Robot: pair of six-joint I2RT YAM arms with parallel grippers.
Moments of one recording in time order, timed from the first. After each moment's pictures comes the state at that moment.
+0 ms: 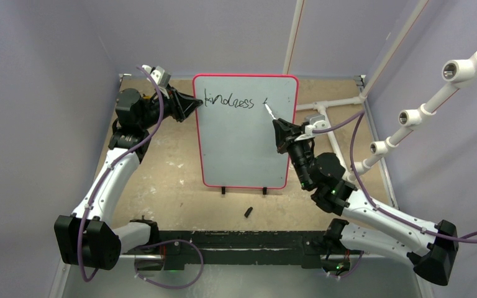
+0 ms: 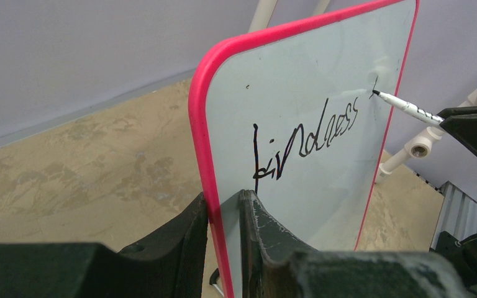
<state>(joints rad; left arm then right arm) -0.13 1.18 1.02 0.15 0.70 -0.27 0.94 0.87 0.68 0.47 0.61 0.02</state>
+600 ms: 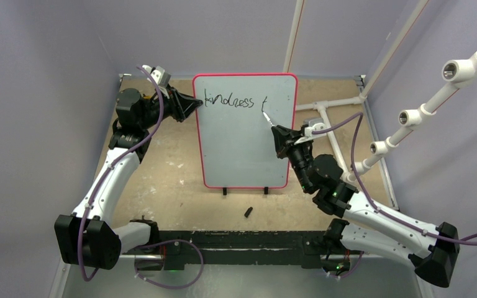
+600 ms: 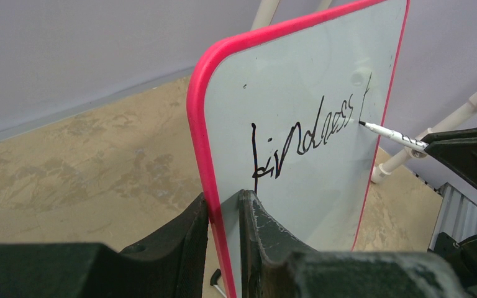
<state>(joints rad) -0.13 1.18 1.02 0.15 0.69 -0.28 0.94 0.84 0.65 0.38 0.59 0.13</state>
